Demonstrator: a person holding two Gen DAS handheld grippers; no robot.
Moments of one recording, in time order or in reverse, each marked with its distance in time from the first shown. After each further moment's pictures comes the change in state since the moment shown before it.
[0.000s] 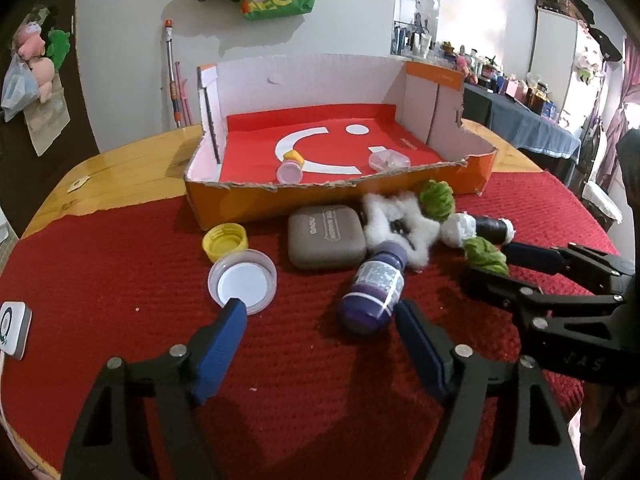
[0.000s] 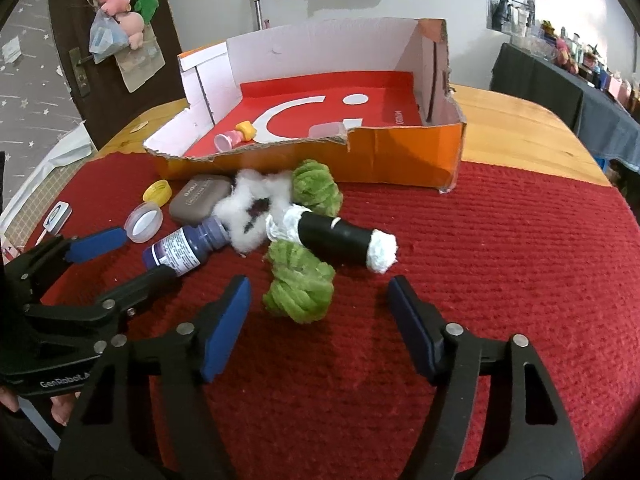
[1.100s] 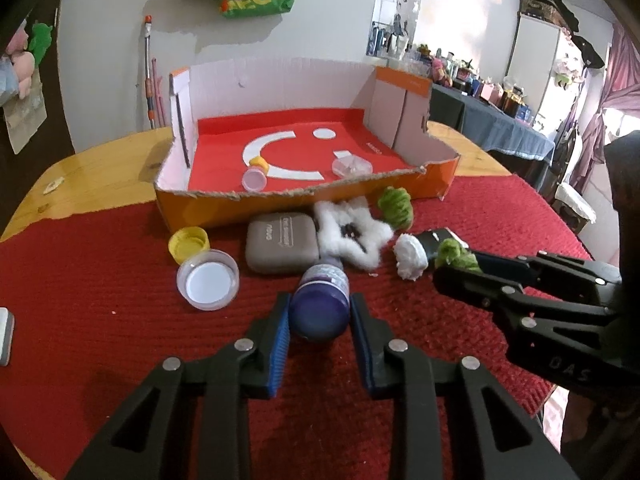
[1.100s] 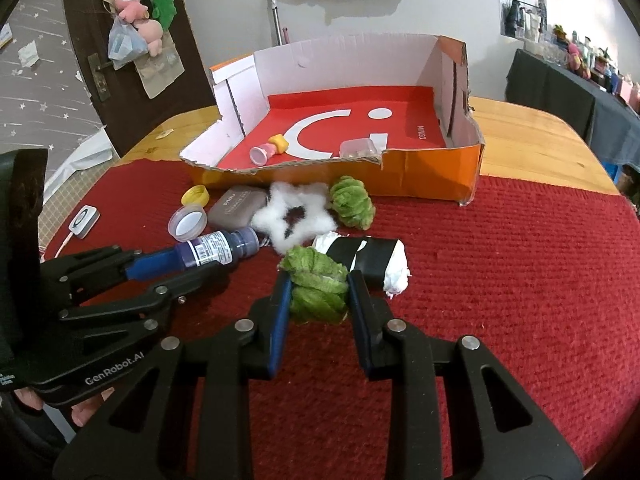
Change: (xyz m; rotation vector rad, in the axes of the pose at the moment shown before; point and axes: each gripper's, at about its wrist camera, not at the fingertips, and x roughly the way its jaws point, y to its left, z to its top) left arm -0.019 -0.007 0.005 -0.001 -0.003 -0.105; right arm -0.019 0.015 0.003 -0.006 -0.022 0.065
